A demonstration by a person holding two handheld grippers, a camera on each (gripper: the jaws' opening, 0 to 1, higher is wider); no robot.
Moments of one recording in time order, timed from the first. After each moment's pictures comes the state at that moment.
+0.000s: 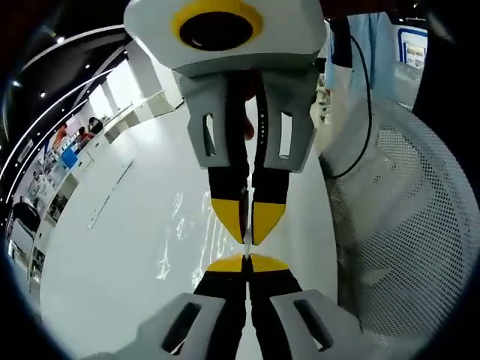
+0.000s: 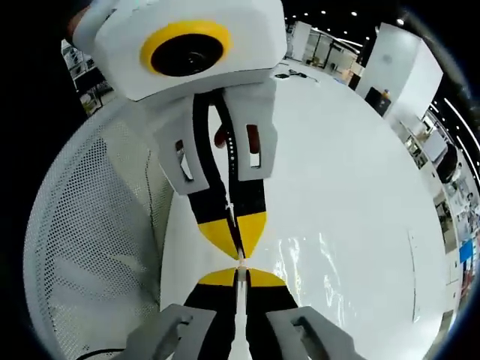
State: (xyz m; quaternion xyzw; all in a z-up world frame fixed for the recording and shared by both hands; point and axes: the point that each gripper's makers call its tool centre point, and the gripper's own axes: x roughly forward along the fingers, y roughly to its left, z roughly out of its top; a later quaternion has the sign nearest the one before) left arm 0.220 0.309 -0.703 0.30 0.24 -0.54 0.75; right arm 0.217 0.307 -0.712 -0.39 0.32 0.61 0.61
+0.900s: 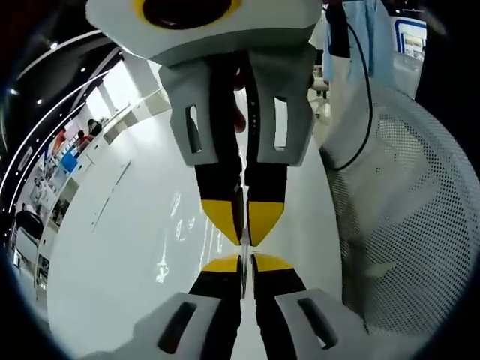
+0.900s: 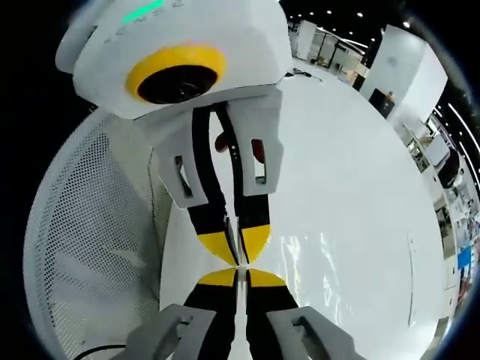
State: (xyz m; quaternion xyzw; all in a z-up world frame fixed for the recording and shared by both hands) left arm 0.220 0.301 -0.710 0.33 0.24 -0.54 0.74; right arm 0.214 0.307 -0.709 -0.40 0.32 0.61 0.60
